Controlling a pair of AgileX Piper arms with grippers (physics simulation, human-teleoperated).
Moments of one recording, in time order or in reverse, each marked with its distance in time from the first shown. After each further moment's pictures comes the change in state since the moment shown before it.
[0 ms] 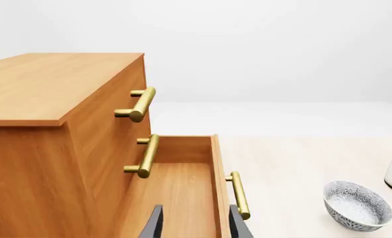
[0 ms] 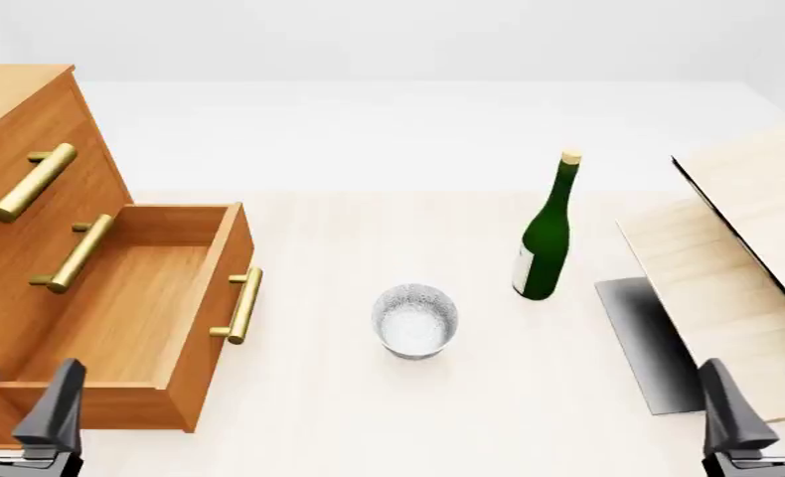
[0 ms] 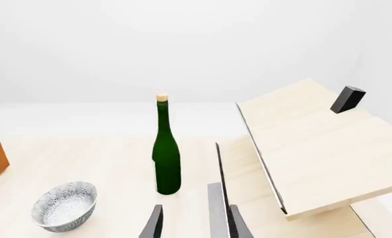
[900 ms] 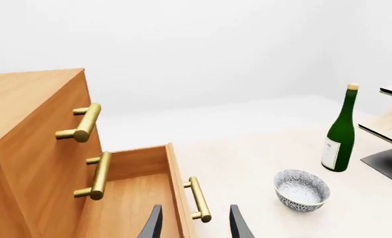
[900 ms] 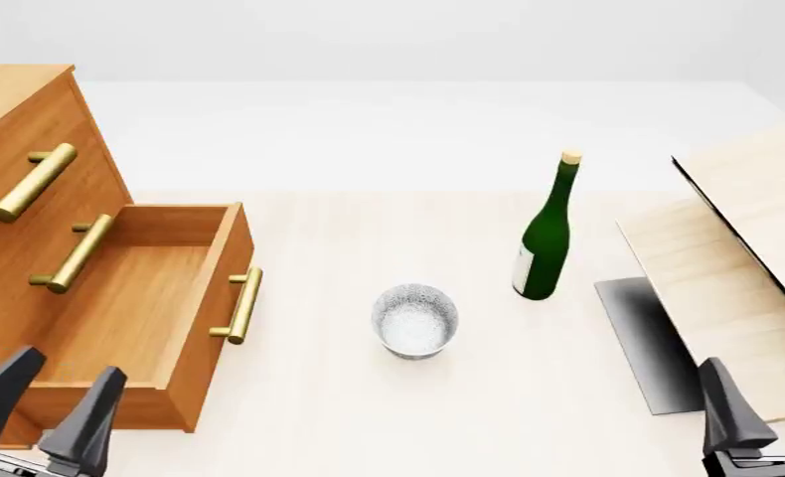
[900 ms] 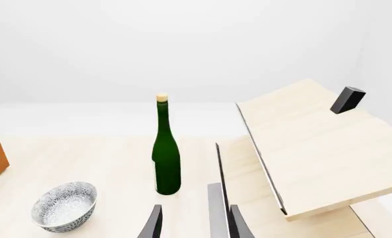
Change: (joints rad) left arm -0.230 0.027 -0.010 -0.046 0.028; right arm 0.000 0.006 -0.004 -0.001 -0.001
